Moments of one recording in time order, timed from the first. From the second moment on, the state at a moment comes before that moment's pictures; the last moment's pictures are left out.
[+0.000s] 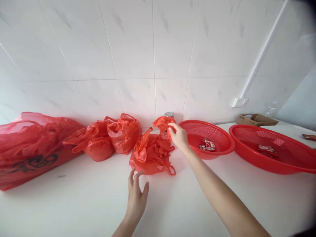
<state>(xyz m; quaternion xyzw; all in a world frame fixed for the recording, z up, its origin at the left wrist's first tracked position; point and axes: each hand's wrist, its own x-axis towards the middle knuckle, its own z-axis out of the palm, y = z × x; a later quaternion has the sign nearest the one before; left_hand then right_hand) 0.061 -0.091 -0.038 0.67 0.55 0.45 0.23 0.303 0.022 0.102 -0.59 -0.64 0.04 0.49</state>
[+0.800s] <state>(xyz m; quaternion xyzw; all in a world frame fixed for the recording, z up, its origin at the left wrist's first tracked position) 0.074 -0.101 0.030 0.49 0.40 0.49 0.60 0.265 -0.125 0.040 -0.37 -0.39 0.62 0.56</state>
